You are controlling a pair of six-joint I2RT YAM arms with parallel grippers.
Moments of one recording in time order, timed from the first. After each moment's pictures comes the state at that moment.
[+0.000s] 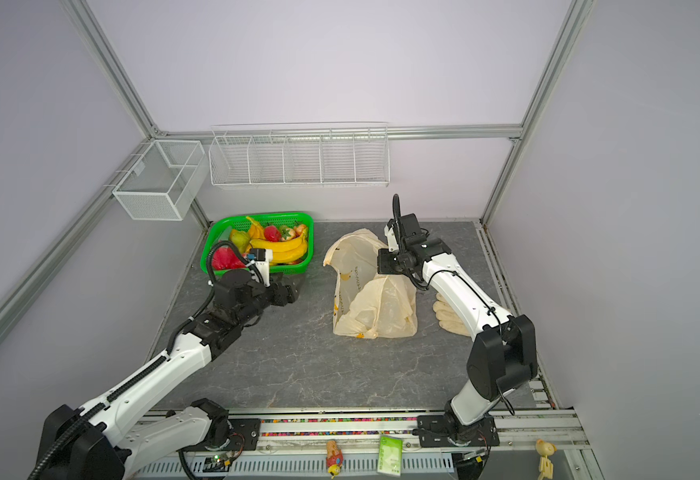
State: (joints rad) left arm -0.47 1.07 0.74 -0.01 0.08 -0.43; right arm 0.40 1.62 1.46 -0.75 -0.16 0.33
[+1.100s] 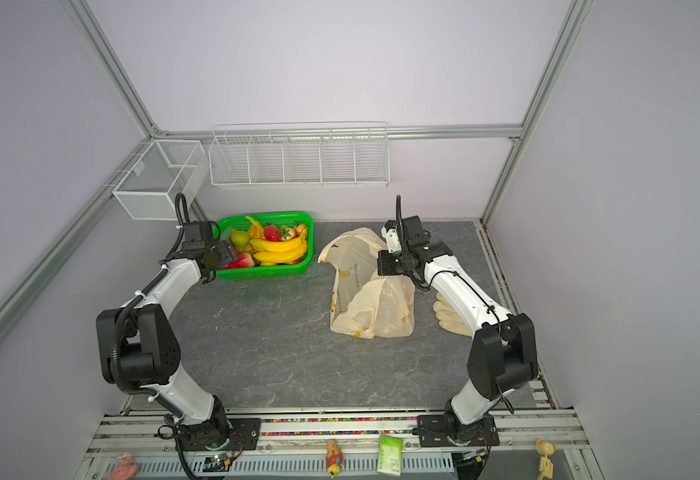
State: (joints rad) left arm 0.05 1.72 1.32 -0.40 -0.18 -0.35; right arm 0.37 1.62 1.41 -0.69 -0.27 0.25
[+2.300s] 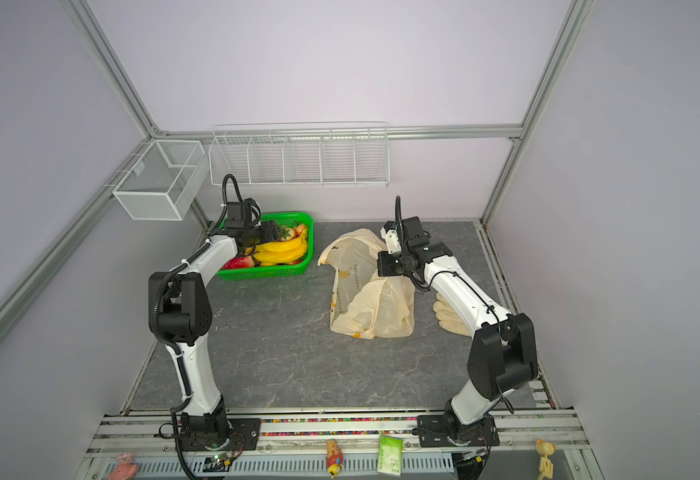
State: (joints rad) left arm -0.13 2.09 1.72 -0.32 0.14 -0.29; right arm 0.37 1.62 1.40 -0.68 -0.28 0.23
